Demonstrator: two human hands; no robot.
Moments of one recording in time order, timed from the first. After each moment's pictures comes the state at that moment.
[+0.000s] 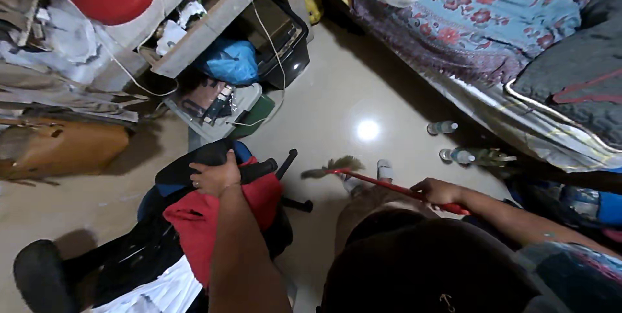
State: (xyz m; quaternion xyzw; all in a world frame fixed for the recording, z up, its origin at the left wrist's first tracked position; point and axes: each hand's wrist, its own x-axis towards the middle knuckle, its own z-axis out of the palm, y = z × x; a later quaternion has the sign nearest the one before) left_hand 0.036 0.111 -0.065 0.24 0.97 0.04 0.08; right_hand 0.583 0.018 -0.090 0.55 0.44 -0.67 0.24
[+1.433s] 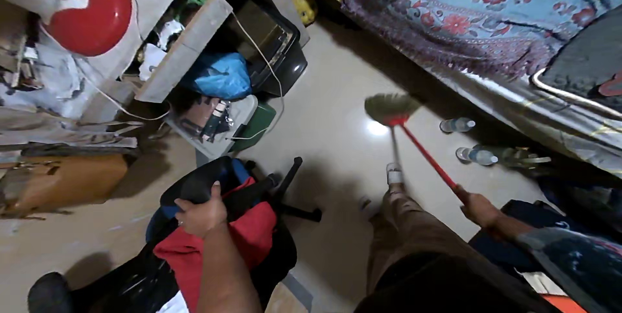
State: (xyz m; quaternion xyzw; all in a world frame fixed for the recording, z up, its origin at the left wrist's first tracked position) left_hand 0.049 0.105 -0.067 0.25 0.97 0.05 0.05; right_hand 0.686 -0.035 -0.203 0.69 0.45 -0.52 0.25
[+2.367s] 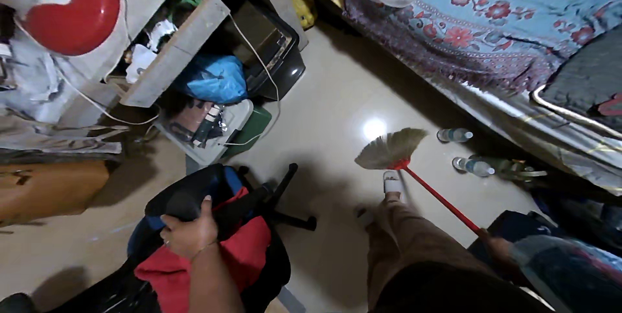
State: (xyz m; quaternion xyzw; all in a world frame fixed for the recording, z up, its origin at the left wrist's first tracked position) left_hand 0.048 0.105 -0.070 0.25 0.96 0.07 0.05; right_hand 0.684 -0.075 -0.161 0.73 0.30 -0.49 0.37
